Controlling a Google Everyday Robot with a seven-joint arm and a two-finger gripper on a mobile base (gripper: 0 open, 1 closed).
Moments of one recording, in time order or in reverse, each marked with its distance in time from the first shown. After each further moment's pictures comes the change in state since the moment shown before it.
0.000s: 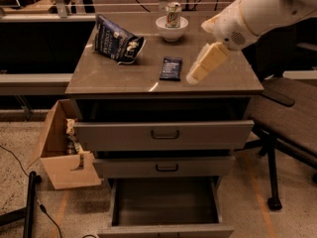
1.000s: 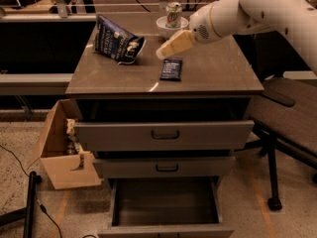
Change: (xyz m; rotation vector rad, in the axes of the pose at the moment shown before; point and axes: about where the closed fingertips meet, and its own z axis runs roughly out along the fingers) arm -0.043 -0.079 0.073 0.154 -0.223 0.244
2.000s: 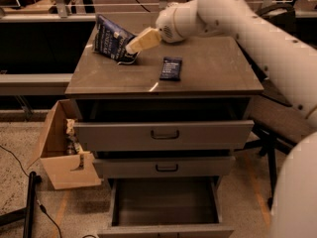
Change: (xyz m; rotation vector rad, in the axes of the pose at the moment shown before) arm -0.047 0.009 0.083 -0.004 -0.123 -0.032
